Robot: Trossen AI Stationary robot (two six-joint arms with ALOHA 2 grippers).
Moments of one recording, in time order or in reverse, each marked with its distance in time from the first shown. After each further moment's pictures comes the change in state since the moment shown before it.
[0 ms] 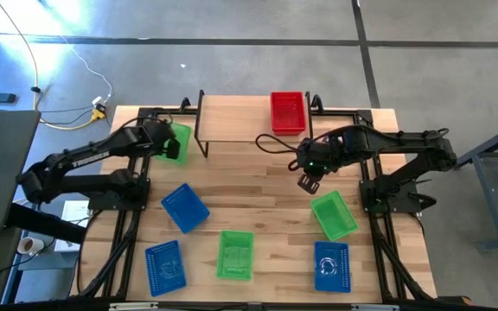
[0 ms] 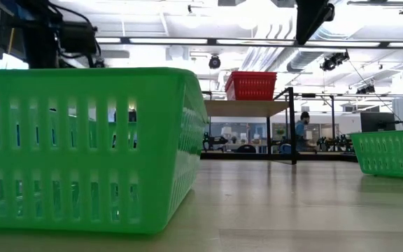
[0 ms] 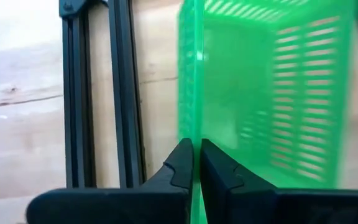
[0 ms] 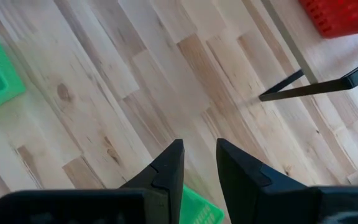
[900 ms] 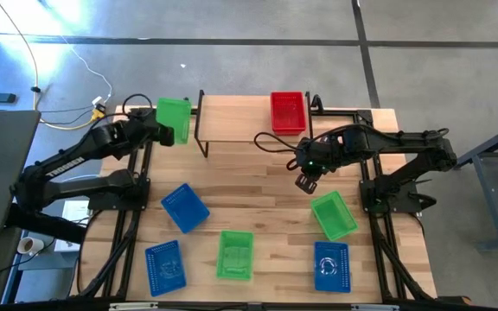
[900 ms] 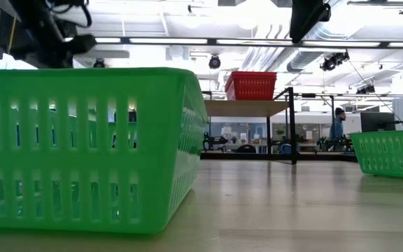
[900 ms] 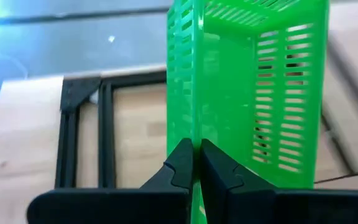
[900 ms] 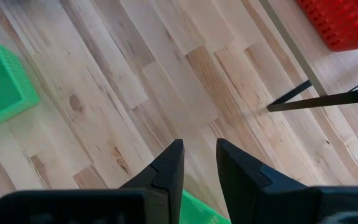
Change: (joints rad) left arm -0.079 -0.202 0.182 0.003 -0.097 0.052; right arm 0.000 0.000 0.000 0.047 -0.005 0.000
